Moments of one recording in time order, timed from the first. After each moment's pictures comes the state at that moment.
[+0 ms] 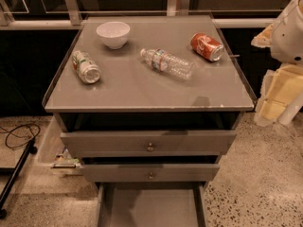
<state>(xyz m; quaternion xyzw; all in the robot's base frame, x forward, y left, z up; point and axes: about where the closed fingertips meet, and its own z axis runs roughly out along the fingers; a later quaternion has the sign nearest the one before) 0.438 -0.216 0.979 -0.60 0.78 -0.04 0.16</state>
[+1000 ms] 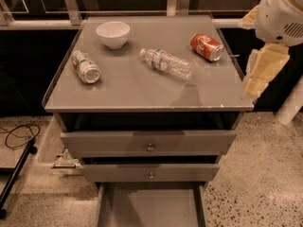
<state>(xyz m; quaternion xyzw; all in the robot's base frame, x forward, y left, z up) 0.487 -0.205 0.993 -0.62 0.76 -0.05 0.20</state>
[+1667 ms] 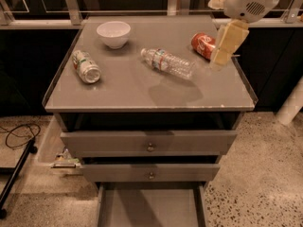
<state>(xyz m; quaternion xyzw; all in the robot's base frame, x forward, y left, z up) 0.581 -0.164 0.998 -0.65 0.71 -0.01 0.26</state>
